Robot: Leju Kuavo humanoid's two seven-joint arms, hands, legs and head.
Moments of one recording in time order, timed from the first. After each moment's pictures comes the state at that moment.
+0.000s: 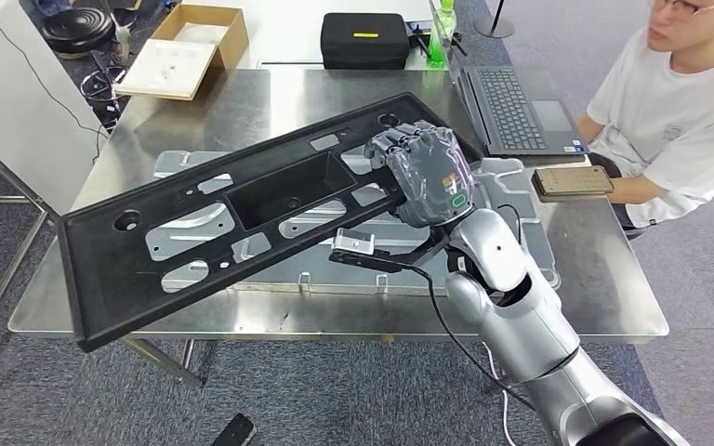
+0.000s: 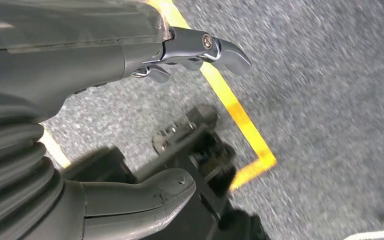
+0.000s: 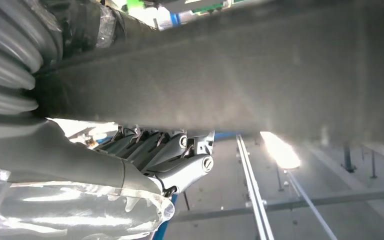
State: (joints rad) left arm -0.16 -0.14 0.25 -0.23 -0.70 -0.09 -0.42; right arm -0.68 -0.04 0.54 -1.48 1.08 -0.34 -0.04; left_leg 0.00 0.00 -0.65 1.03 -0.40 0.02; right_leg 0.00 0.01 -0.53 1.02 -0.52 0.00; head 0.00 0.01
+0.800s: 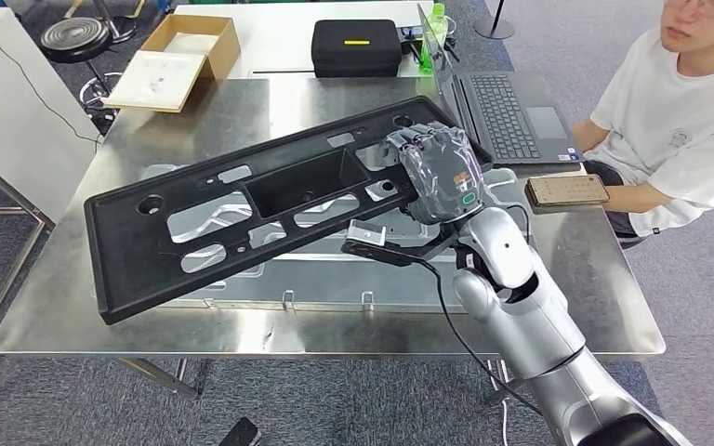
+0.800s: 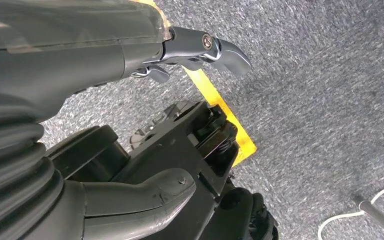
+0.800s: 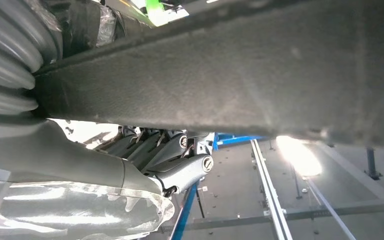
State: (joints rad) left arm -0.15 -0.14 0.25 -0.23 -0.72 -0.11 -0.46; right arm -0.68 -0.05 0.50 -1.45 1.07 -0.34 -0.04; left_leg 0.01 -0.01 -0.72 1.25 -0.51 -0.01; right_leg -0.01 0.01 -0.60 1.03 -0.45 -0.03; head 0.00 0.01
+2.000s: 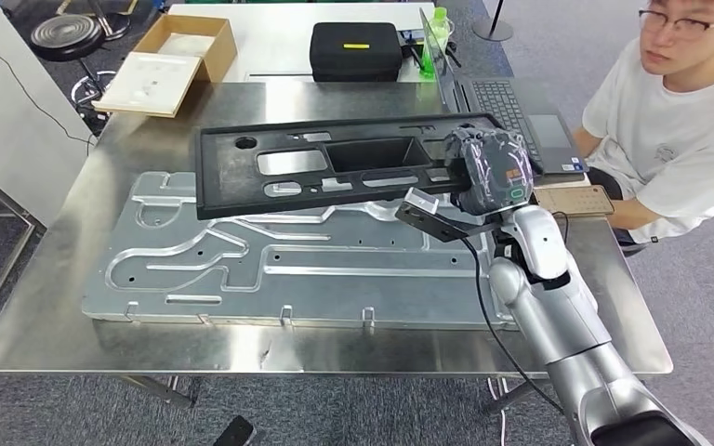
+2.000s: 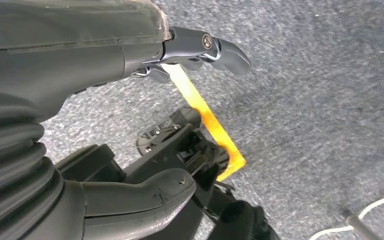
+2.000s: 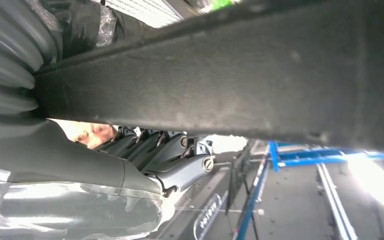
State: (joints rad) left arm -0.15 -0.14 0.25 -0.23 -0.71 -0.08 -0.48; right arm -0.67 -0.10 0.35 -1.27 1.05 -0.40 -0.03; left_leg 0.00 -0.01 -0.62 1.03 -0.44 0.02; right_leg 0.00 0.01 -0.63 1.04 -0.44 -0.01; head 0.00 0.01
